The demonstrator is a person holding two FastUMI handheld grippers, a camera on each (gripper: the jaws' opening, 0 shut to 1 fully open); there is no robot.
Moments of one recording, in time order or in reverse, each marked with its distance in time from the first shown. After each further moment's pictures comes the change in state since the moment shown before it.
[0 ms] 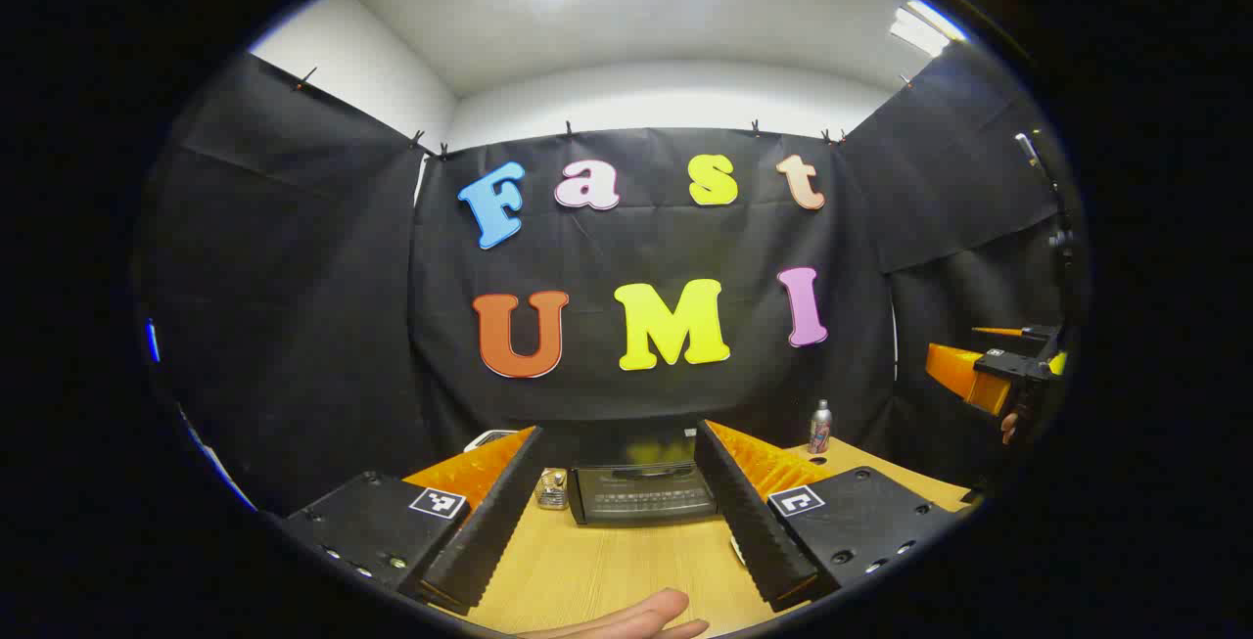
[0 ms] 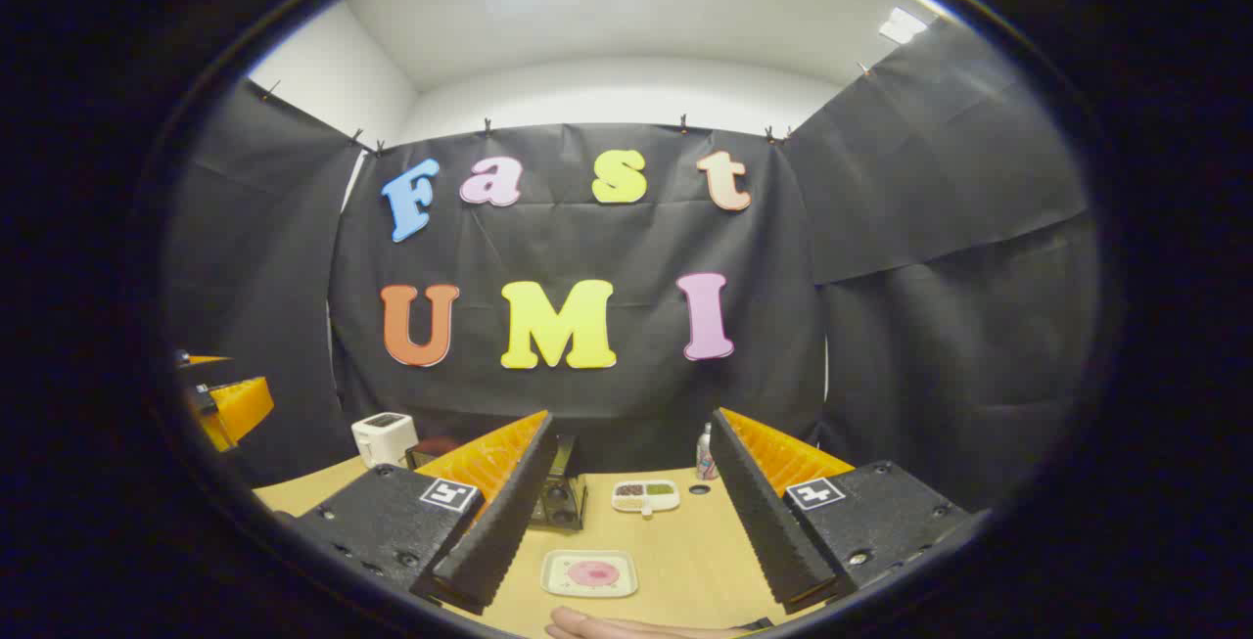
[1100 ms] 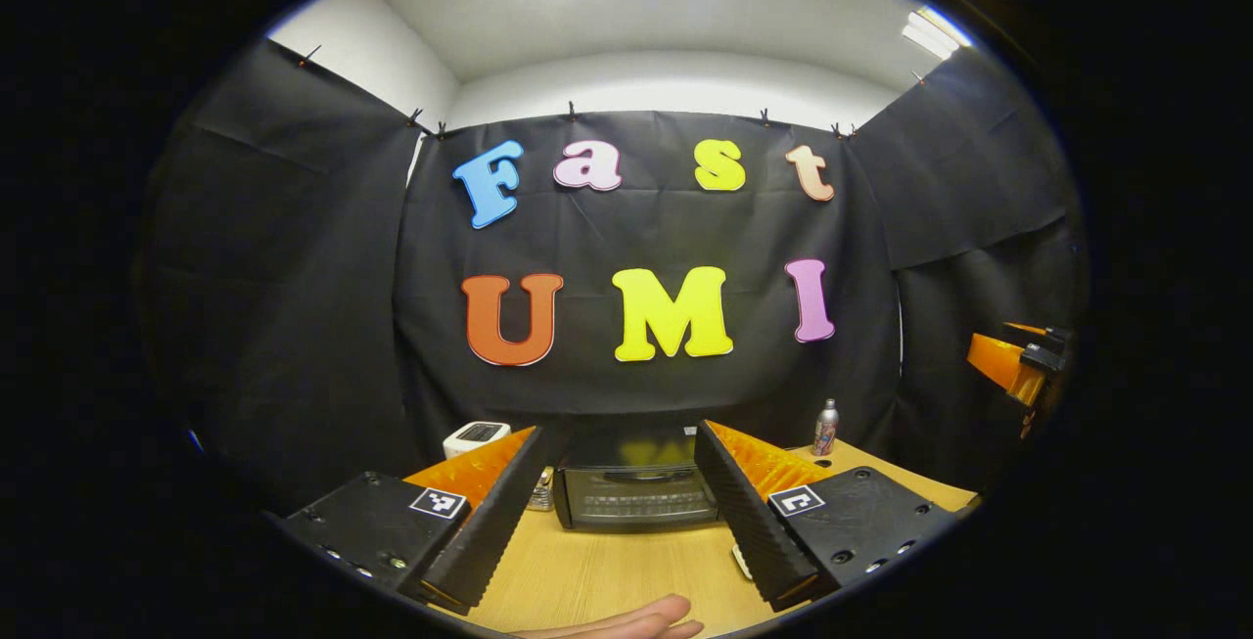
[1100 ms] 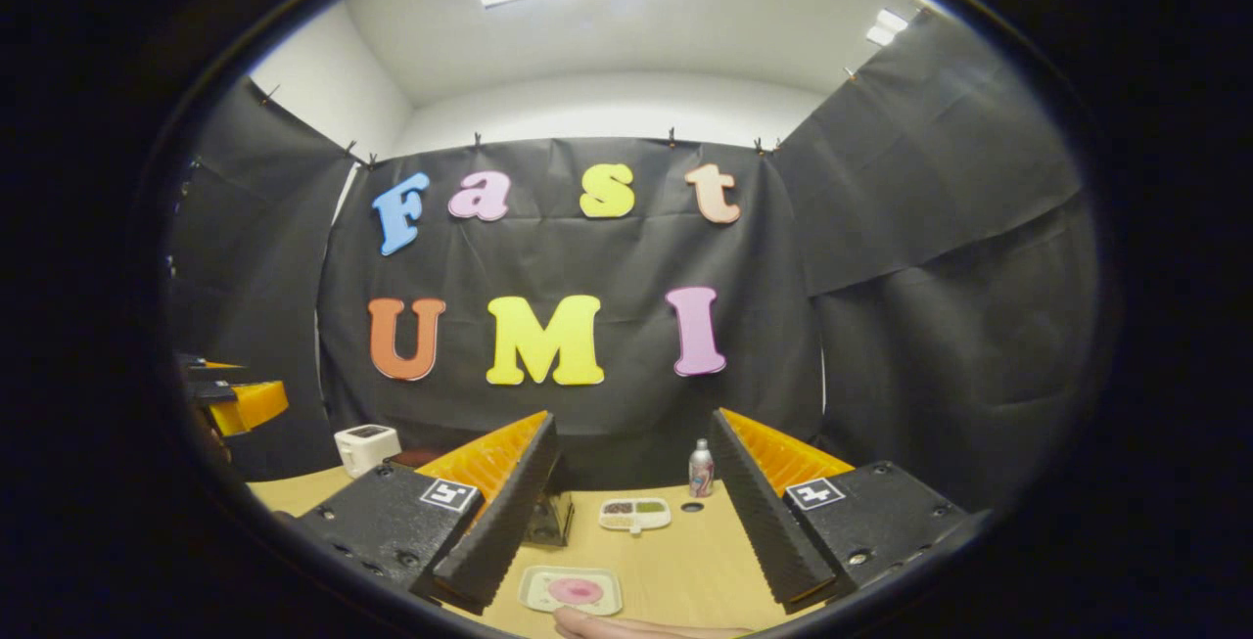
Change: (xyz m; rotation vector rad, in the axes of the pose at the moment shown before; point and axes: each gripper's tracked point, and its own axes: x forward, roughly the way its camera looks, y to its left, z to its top) left arm 0.075 0.004 -0.028 -0.052 0.012 -0.009; right arm 0.038 -0.028 -0.019 0.004 -0.079 -0.005
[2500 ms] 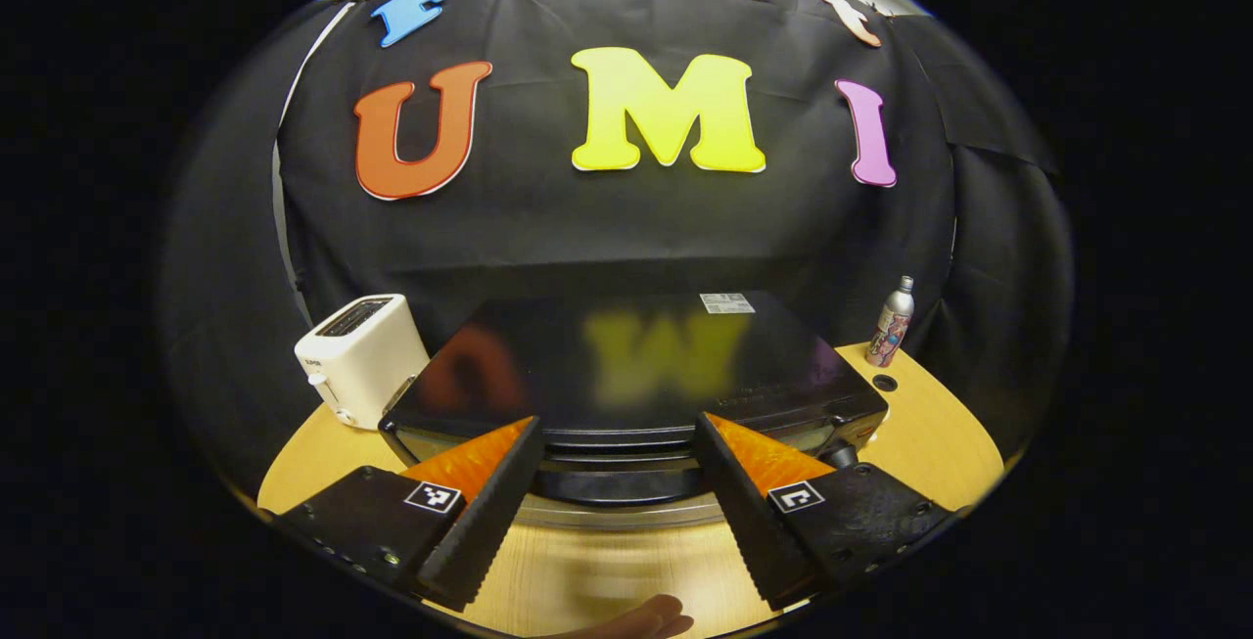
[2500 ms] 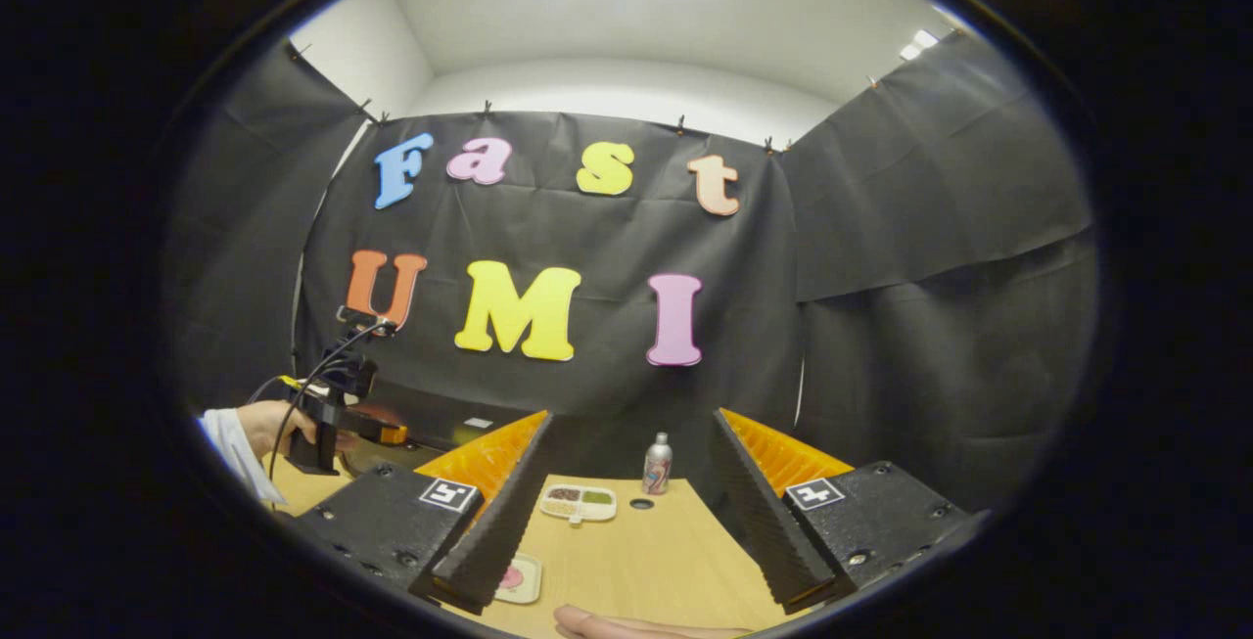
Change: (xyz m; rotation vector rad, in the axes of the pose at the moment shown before) left arm 0.241 -0.037 -0.223 0.006 0.509 -0.058; right arm 0.021 -0.052 -0.036 -0.120 0.057 -0.004
